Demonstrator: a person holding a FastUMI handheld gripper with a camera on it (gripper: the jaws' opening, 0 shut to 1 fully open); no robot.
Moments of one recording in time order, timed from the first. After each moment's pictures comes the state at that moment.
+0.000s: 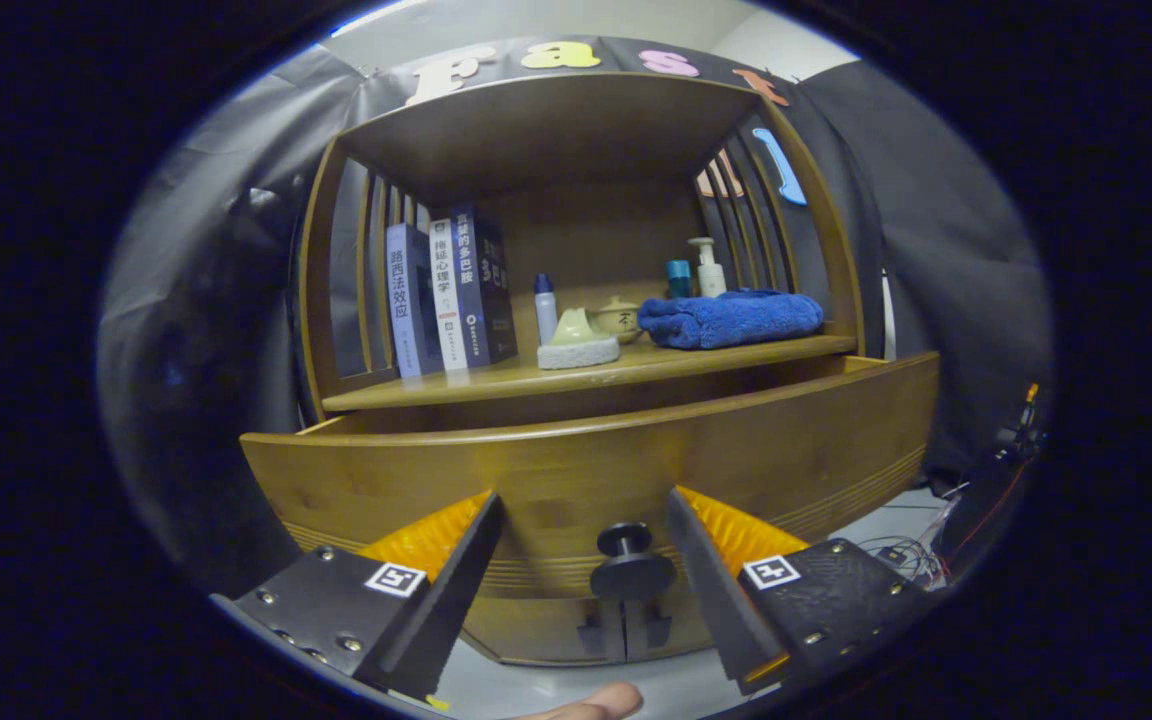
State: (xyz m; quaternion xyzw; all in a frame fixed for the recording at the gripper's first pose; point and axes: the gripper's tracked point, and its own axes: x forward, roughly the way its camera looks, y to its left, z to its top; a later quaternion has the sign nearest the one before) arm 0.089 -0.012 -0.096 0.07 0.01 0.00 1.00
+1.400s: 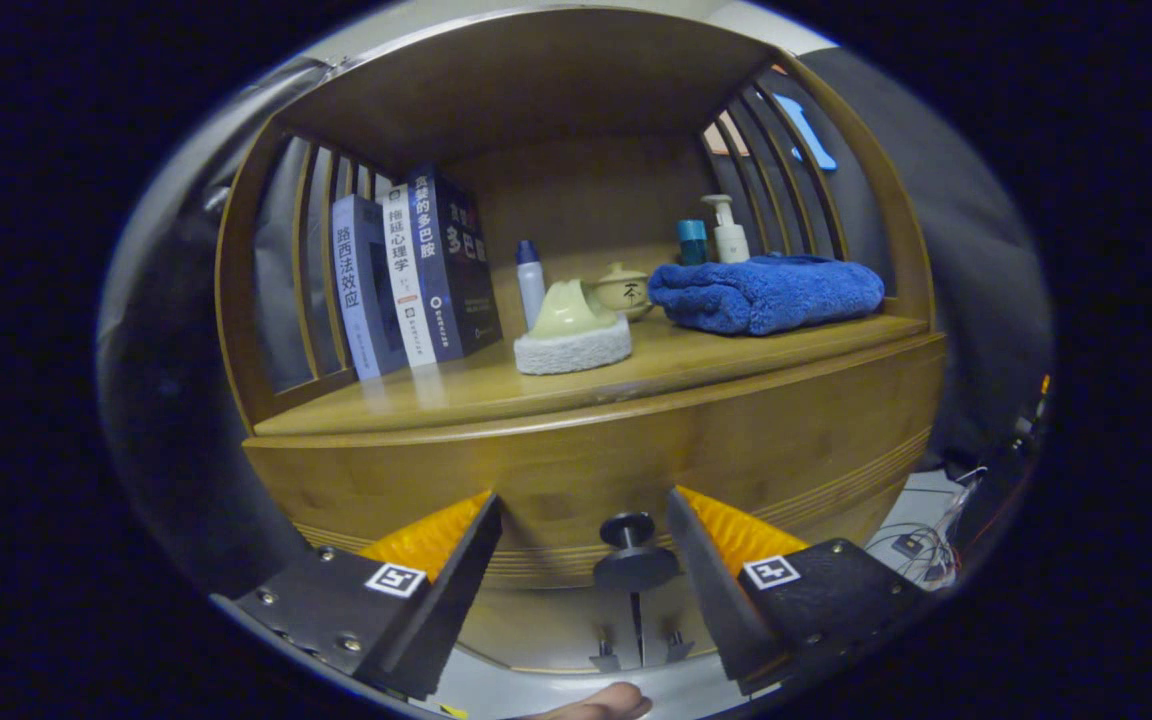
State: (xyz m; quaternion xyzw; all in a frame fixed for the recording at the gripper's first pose) arm 0.165 -0.003 -0.099 0.09 0.07 0.00 0.99
